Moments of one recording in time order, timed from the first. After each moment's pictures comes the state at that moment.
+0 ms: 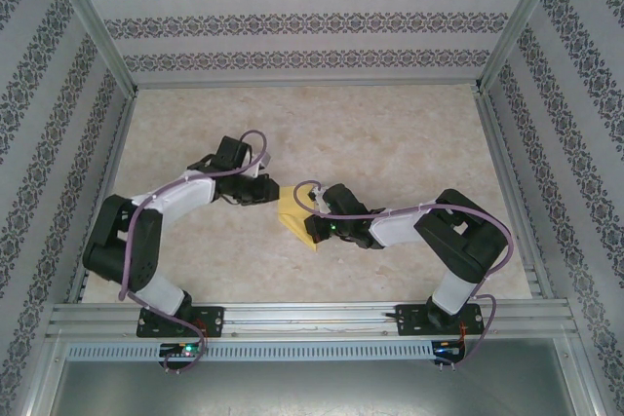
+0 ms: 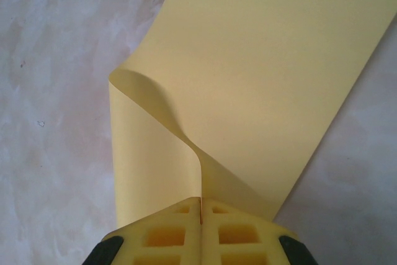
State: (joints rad) left arm -0.33 1.56 0.88 -0.35 0.57 -0.46; right arm 0.78 1.71 0.63 0.29 -0.23 0.45
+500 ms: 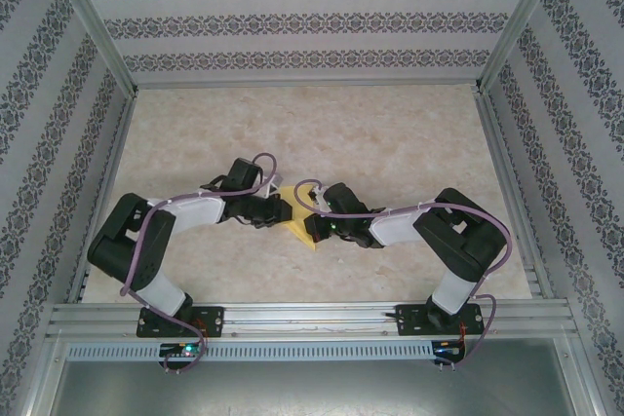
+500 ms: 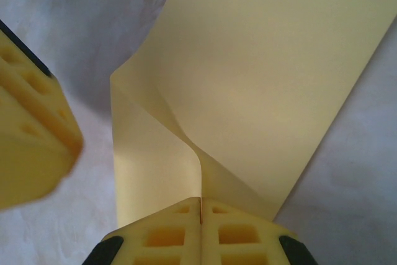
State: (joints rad) left arm -0.44 1.62 0.74 -0.11 0.70 -0.66; right arm 0.78 1.72 0.63 0.30 -0.25 0.46
